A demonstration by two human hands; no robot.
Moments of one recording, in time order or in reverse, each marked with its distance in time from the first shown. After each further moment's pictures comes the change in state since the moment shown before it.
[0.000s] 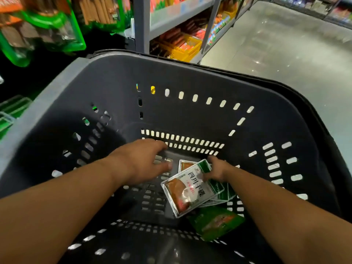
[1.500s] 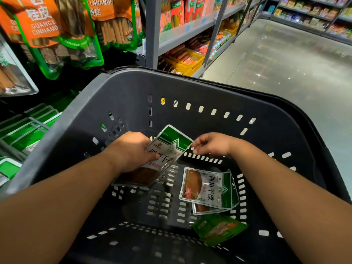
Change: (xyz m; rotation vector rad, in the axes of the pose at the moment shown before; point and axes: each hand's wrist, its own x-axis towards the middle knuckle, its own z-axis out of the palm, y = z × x) left_hand -0.014 -0.019 -0.029 -0.058 0.109 -0.193; right_hand -0.060 -0.089 -0.079 0.164 -0.068 -0.387
